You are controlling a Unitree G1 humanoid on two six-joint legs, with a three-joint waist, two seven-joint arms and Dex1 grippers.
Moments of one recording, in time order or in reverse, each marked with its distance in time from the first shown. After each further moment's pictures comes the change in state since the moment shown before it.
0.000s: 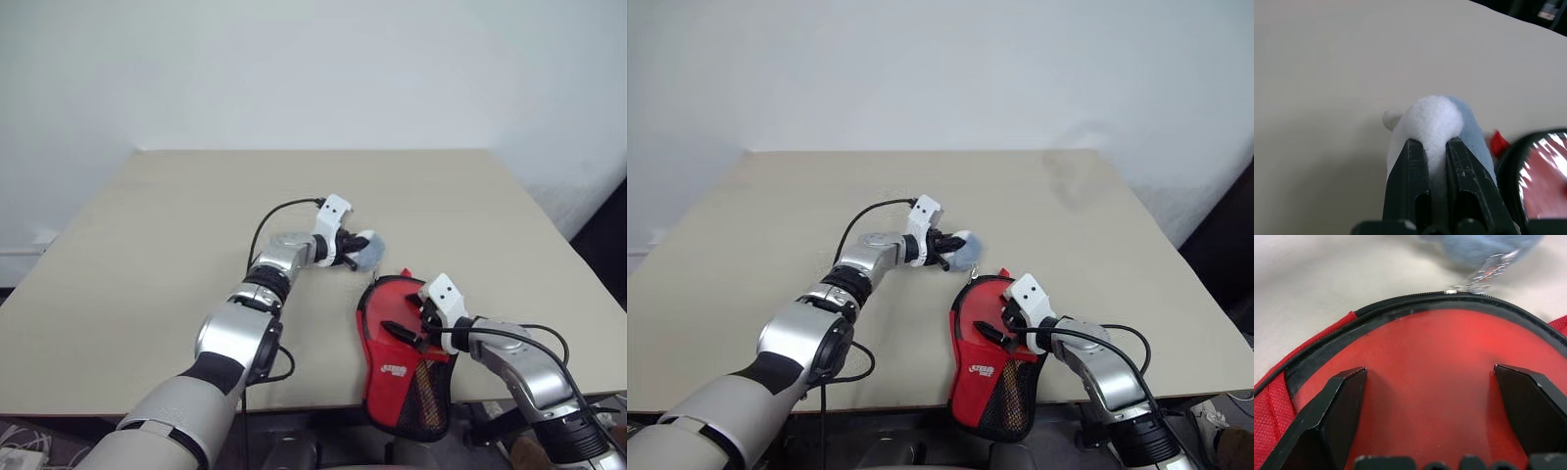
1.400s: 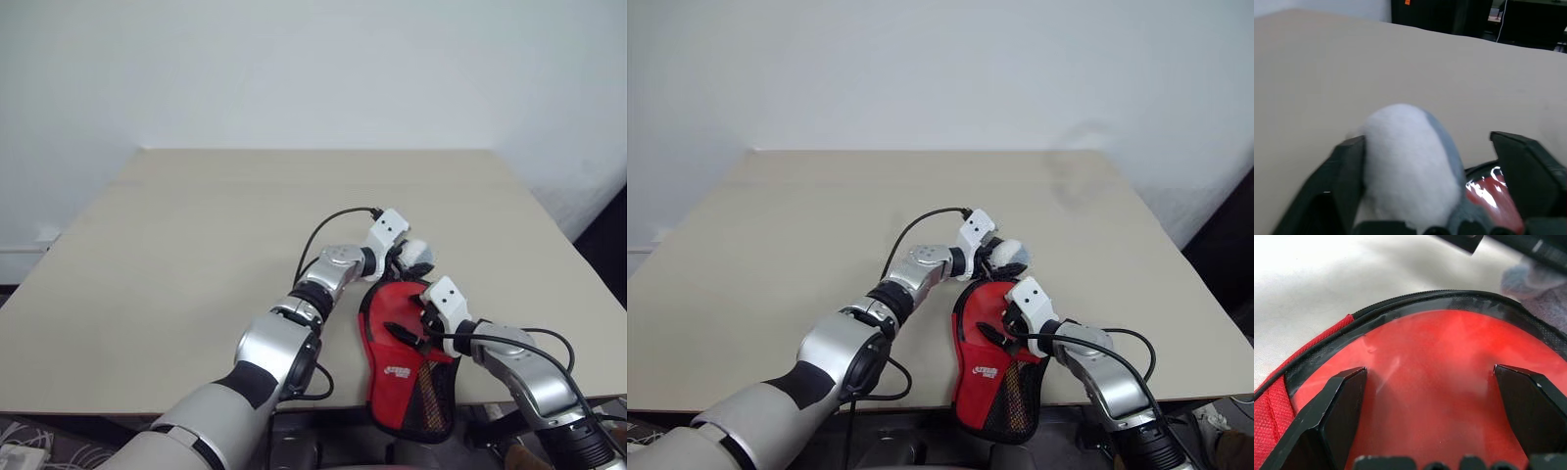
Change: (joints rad) left arm 0.032 -0.207 0.011 0.023 0.124 -0.208 -0.050; right arm 0.032 -0.014 0.002 -0.043 -0.011 -0.001 -0.038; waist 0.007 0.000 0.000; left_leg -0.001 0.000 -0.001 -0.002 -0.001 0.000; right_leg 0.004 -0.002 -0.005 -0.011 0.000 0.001
